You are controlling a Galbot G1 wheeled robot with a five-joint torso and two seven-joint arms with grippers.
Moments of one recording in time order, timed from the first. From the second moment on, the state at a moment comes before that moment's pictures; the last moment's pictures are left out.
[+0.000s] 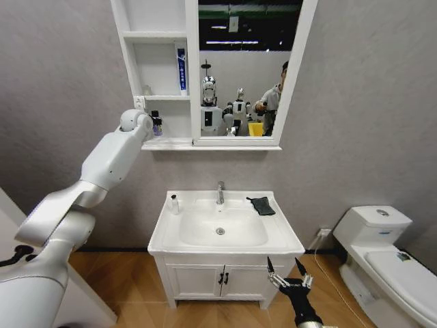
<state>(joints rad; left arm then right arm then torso) -0.33 -1.16 0.22 -0.89 -0.93 0.59 -0.35 -1.93 1.34 0.55 2.16 0.20 0.27 0.14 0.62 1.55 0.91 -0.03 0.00</state>
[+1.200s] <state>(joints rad) 0.71 -0.76 -0.03 -1.73 -0.78 0.28 -0.33 -1.95 1.35 0.54 2.17 0.18 0.26 0.15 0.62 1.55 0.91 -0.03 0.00</state>
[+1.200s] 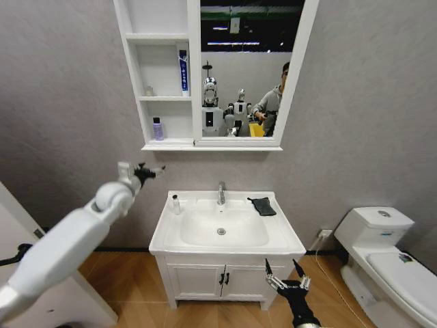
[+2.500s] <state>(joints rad) 0.51 -1.19 0.04 -1.06 -0.57 0.07 -0.22 -1.96 1.34 0.56 2.16 0.18 0.26 0.17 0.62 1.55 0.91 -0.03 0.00</state>
